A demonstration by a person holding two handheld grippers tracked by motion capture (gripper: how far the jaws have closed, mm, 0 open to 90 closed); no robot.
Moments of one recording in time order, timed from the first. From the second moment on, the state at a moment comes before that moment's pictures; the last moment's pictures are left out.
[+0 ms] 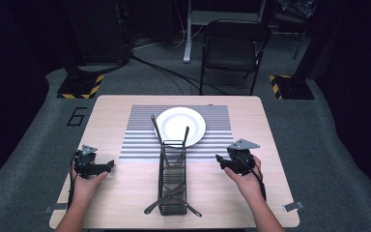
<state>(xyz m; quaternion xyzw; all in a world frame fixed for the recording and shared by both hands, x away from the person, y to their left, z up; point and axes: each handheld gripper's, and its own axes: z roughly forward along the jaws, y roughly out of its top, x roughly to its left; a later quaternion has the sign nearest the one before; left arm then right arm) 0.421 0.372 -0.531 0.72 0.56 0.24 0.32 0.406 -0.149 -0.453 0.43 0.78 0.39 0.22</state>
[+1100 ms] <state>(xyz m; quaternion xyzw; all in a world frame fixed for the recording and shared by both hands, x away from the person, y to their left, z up) 0.421 0.372 -0.531 0.73 0.56 0.24 0.33 0.411 -0.106 -0.416 0.39 0.79 0.43 0.18</state>
